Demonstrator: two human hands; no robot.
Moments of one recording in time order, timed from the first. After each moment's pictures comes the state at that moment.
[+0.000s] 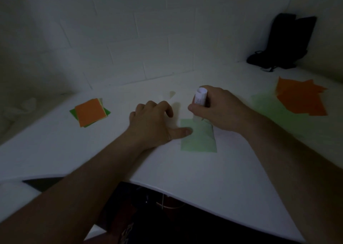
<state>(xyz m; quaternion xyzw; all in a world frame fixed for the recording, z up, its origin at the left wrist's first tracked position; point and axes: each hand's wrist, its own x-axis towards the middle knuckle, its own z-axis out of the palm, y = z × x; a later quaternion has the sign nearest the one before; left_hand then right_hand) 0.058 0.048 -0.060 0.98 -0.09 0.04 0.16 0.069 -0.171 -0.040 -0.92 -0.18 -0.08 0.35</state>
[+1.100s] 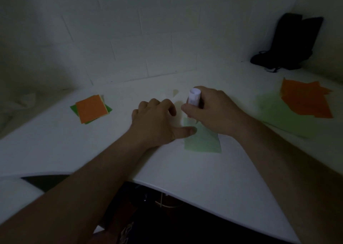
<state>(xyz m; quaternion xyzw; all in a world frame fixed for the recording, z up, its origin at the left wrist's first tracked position) 0.061 0.048 -0.065 0.98 -0.09 0.06 0.15 0.063 -0.144 -0.042 -0.91 -0.19 -0.10 0.36</state>
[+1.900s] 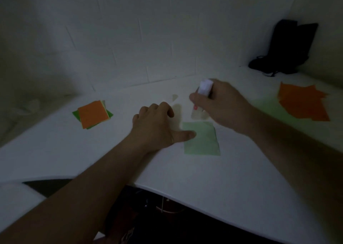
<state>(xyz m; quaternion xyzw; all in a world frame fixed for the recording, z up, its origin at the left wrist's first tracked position) 0.063 0.049 -0.065 0.98 -0.09 0.05 0.16 0.065 -0.158 -0.022 -0.90 -0.14 -0.13 0.39</state>
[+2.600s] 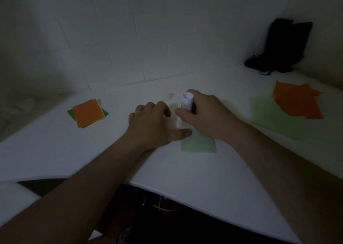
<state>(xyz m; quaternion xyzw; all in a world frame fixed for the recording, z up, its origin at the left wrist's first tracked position) 0.063 0.047 -0.067 0.98 -0.09 0.06 0.15 0.059 -0.143 -0.046 -0.90 -0.20 -0.11 0.36</state>
